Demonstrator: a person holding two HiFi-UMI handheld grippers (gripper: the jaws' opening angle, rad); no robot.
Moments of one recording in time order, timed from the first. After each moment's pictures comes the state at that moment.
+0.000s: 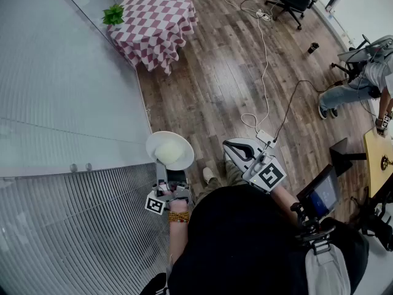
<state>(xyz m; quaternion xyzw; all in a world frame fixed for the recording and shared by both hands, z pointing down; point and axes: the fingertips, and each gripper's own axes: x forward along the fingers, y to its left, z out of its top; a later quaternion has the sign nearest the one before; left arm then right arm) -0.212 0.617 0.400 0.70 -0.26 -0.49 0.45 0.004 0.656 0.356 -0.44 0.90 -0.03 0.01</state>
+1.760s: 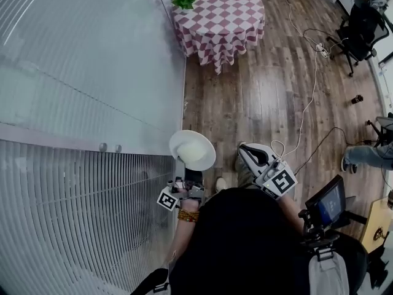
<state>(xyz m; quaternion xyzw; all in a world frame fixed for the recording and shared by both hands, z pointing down) -0.286 0.572 0.406 0.66 -0.33 -0.53 0.41 -0.081 0.555 0.365 -0.32 0.94 -0.07 0.01</state>
